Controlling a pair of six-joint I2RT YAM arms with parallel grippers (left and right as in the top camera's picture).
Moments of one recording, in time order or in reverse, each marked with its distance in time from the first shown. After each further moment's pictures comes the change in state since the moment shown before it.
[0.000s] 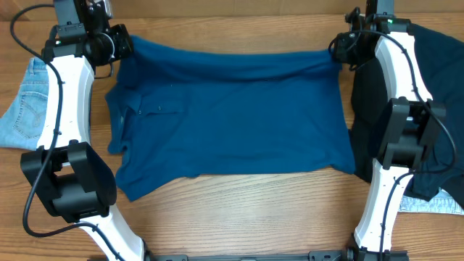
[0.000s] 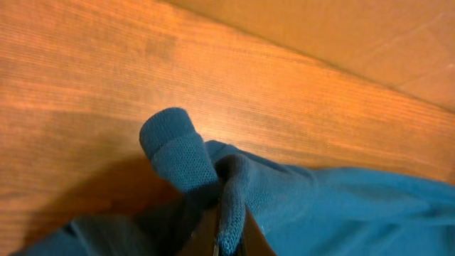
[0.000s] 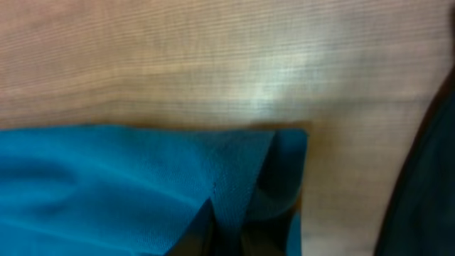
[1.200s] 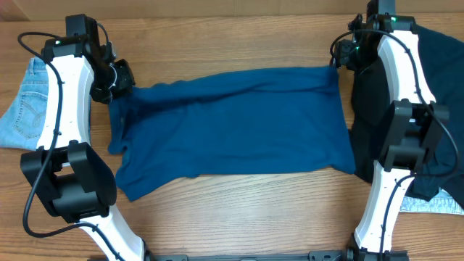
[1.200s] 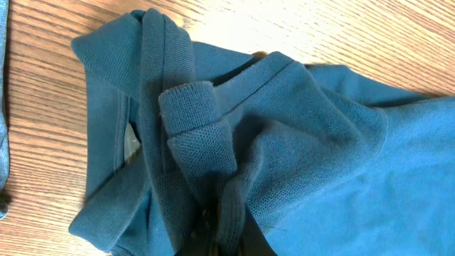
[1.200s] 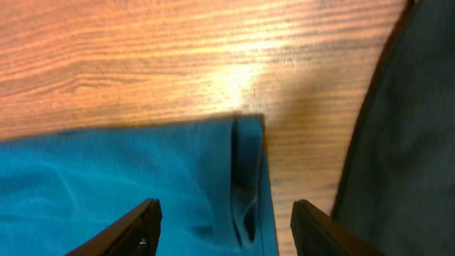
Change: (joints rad) left arm 0.000 0.000 0.002 -0.468 -0.166 0.003; right arm 0.000 -0.026 0.002 -0.100 0.089 0.003
